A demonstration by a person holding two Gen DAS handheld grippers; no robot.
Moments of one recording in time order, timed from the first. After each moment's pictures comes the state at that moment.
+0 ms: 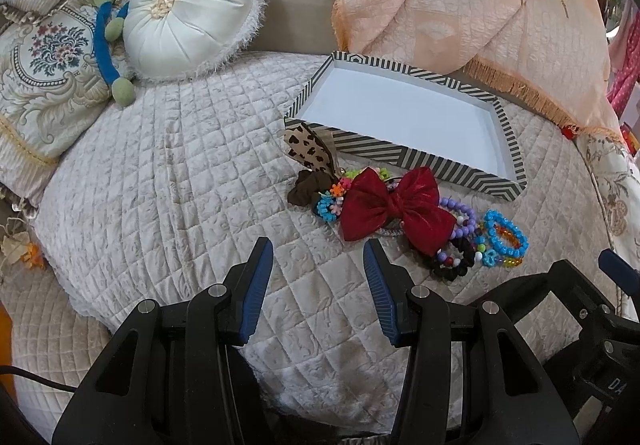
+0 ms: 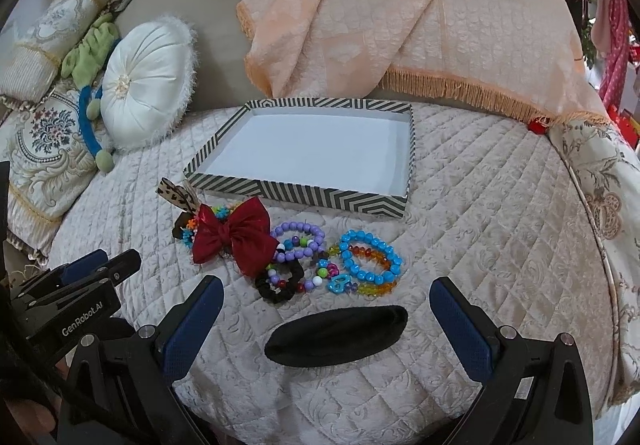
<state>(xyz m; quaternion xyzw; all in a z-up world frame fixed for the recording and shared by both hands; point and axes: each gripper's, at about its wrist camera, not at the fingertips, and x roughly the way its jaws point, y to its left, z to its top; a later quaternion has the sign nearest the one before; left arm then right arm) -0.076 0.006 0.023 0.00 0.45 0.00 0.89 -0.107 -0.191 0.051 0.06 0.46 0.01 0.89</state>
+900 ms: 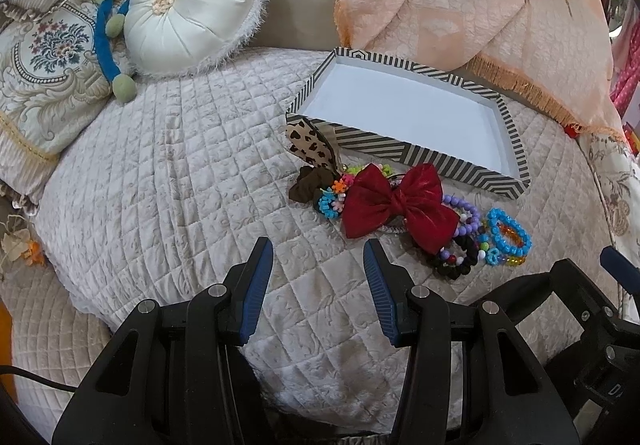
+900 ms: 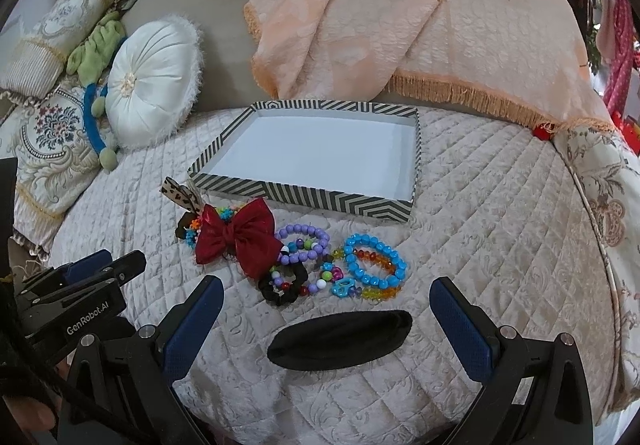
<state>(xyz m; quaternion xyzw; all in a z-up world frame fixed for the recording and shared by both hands) -0.076 0.008 0.019 -0.01 0.45 0.00 0.89 -0.107 -0.188 0.050 0.05 0.45 0.02 0.89</state>
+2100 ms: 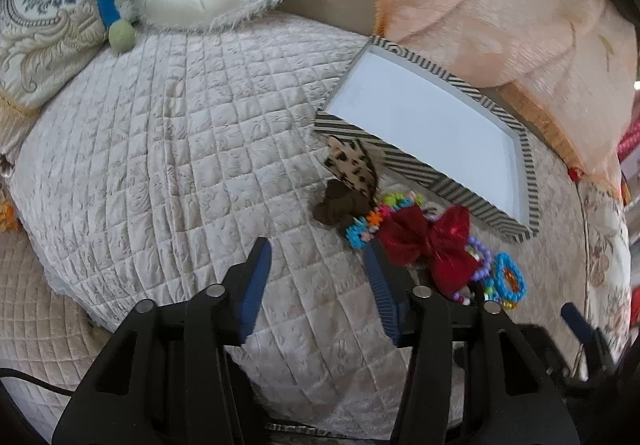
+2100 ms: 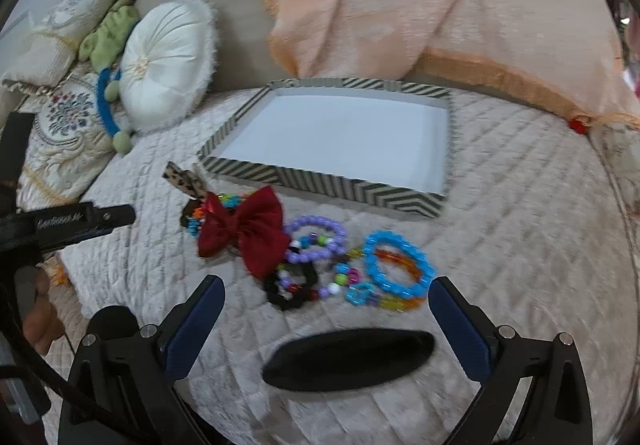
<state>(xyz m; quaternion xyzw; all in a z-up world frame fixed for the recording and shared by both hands) -0.014 0.059 0.015 -0.11 0.52 0.00 0.85 -0.076 -0.190 0.021 0.06 0.48 0.08 0.87</state>
